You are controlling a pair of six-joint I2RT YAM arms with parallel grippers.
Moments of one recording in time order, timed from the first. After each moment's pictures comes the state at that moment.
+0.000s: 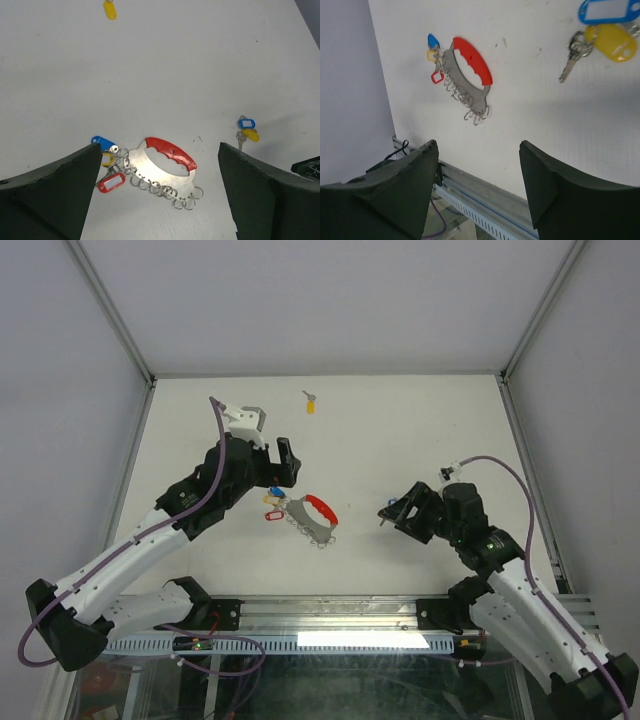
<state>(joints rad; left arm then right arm) -0.74 1.03 0.97 -0.34 -0.27 -0.43 0.39 0.61 0.49 -0.52 -0.26 0.93</state>
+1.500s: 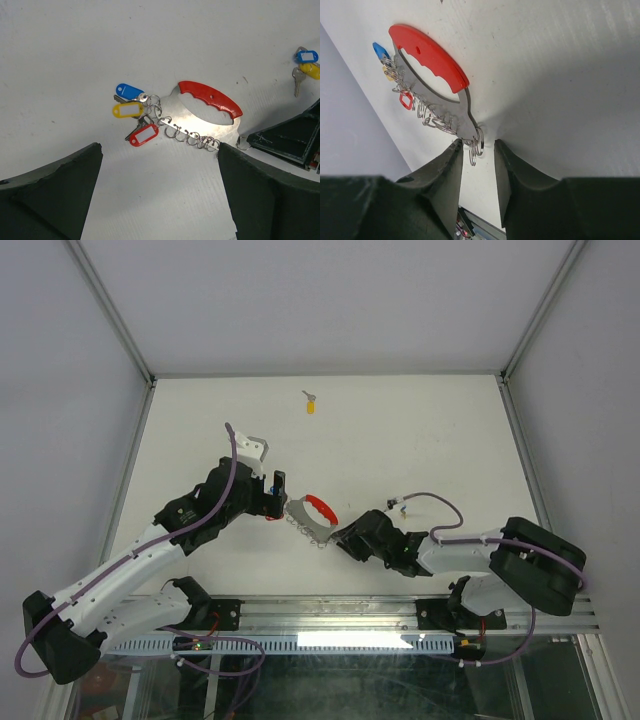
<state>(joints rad) -0.74 0.91 0.80 -0.48 -0.25 -0.31 1.05 1.36 0.39 0.19 0.26 1.68</state>
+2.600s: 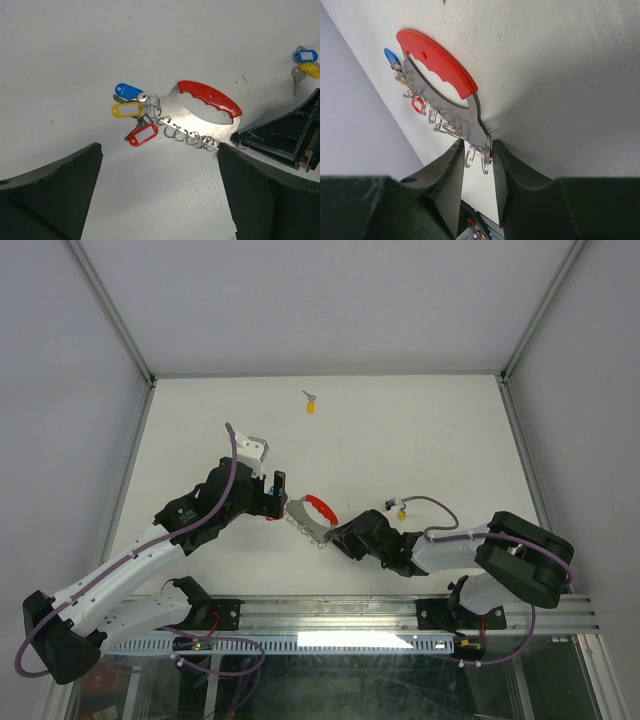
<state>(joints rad) -0.74 0.91 0.80 -0.48 -0.25 -0.31 1.05 1.45 0.38 0.31 0.26 1.76</state>
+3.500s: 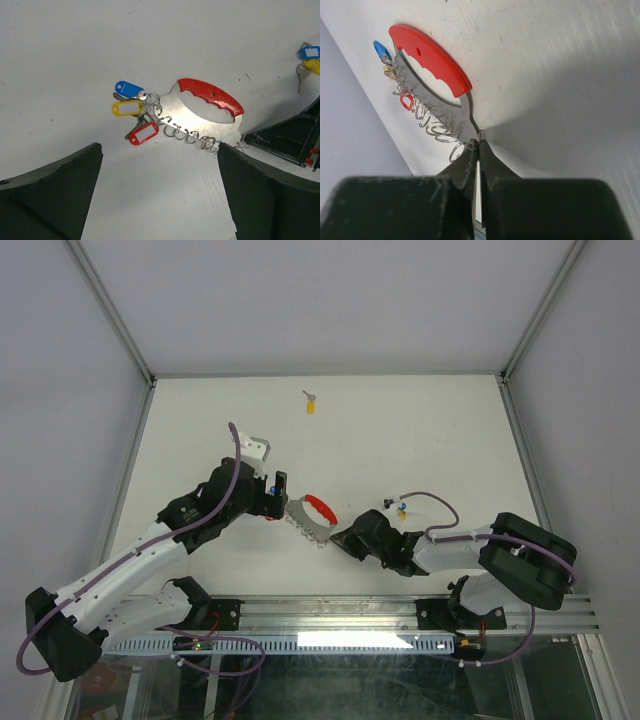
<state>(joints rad) -0.74 0.93 0.80 -0.48 -0.25 -0.31 1.05 1.43 0.39 0.27 0.26 1.67</state>
